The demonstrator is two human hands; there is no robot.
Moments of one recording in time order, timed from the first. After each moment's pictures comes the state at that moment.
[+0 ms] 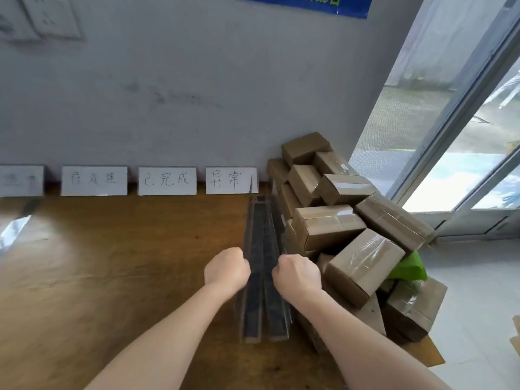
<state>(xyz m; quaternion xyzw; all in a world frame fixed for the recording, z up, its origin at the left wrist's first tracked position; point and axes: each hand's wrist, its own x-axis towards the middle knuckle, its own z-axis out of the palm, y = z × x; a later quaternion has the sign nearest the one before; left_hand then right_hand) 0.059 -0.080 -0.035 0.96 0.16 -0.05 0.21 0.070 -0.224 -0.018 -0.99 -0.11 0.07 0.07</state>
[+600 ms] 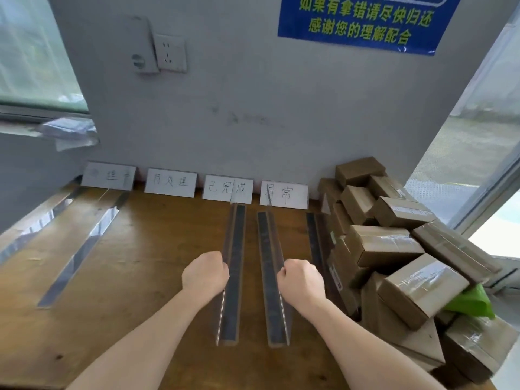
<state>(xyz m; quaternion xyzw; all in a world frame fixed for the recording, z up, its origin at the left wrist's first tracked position) -0.028 0.045 -0.022 0.94 0.29 0.00 0.19 0.028 -0.143 -0.013 -0.96 -0.16 0.05 0.21</state>
